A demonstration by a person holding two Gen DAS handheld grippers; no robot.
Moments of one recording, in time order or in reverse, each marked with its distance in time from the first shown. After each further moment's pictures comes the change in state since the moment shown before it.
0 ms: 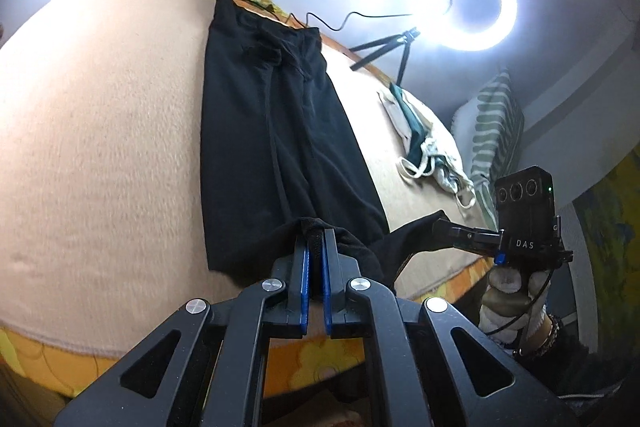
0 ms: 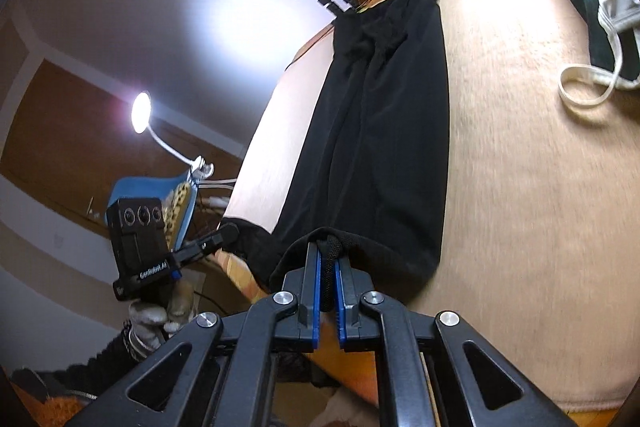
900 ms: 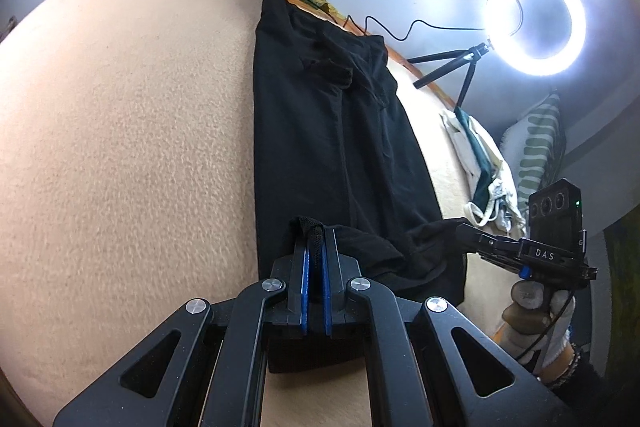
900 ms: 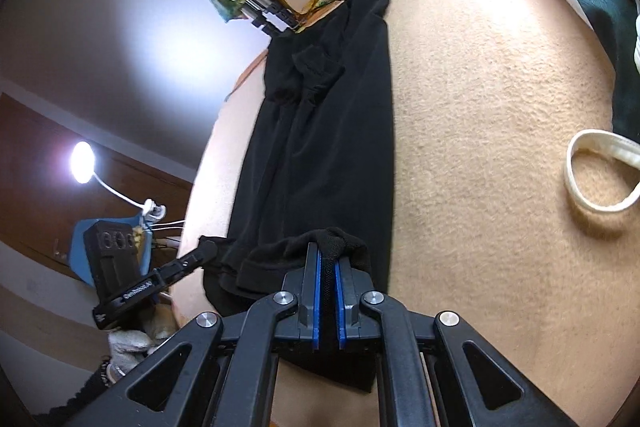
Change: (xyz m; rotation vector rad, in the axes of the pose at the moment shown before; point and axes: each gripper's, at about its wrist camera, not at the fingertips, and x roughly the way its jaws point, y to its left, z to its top) left arm 0.054 0.047 0.054 -0.059 0.014 0.120; right arm 0.027 -0.040 0.057 0.080 -0.033 -0.154
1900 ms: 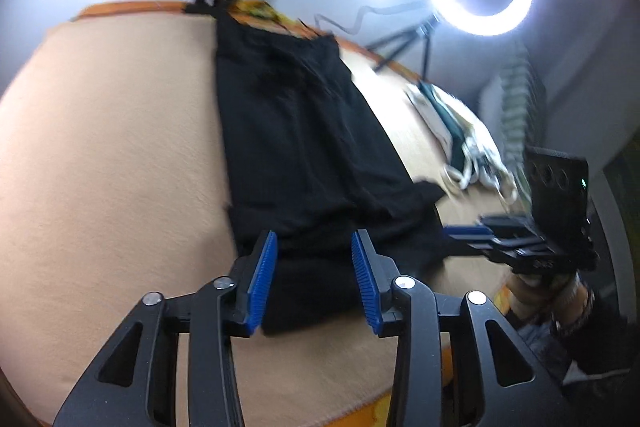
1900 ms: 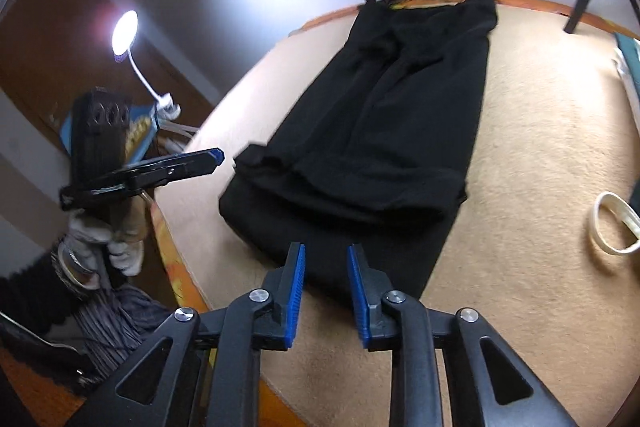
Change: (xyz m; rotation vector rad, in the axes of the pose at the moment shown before) left arm -0.022 -0.032 -0.019 0.211 0.016 -0.029; right arm 0.006 0.057 -0.031 -0.435 0.115 -0.043
